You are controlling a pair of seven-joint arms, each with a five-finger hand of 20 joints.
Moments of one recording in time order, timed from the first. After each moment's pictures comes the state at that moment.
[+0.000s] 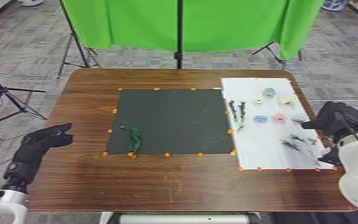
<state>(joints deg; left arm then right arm) 131.7 -61.1 -109.4 -118.3 70.9 3.2 5.8 -113.5 -33.6 93.1 -116.4 -122.9 -2.9 37.4</state>
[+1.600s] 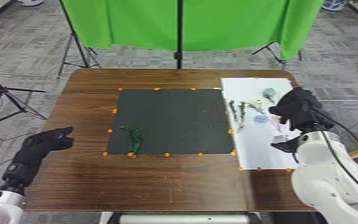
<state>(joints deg) 132.4 -61.6 -111.4 -119.1 71.5 -0.7 2.4 -99.9 -43.8 75.1 -122.7 -122.6 14.2 39.8</state>
